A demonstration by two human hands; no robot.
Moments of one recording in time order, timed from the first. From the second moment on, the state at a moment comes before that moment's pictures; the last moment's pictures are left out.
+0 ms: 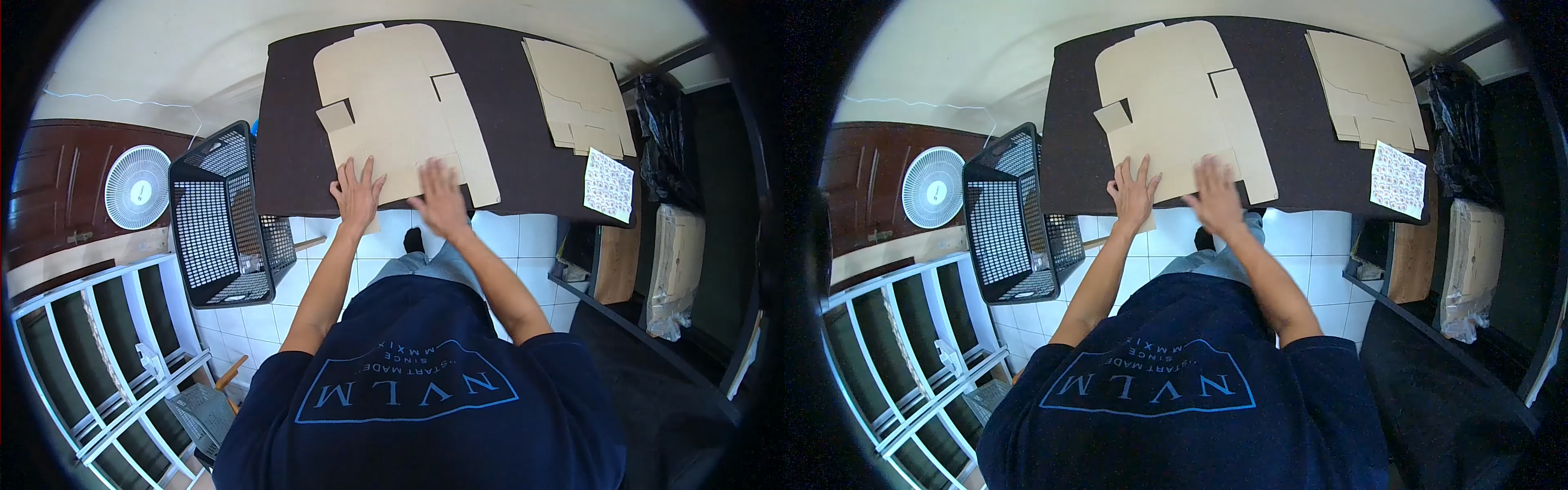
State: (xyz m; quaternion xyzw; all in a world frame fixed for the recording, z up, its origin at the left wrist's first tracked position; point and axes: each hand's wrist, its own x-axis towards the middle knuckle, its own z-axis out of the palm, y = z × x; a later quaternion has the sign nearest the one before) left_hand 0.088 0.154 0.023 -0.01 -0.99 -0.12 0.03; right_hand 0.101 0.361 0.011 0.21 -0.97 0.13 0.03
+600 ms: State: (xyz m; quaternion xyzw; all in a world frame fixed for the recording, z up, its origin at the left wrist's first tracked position) left_hand 0.101 0.162 0.065 -0.06 -0.96 -0.28 0.07; right_hand 0.086 0.412 0.071 0.02 -0.93 0.36 0.11
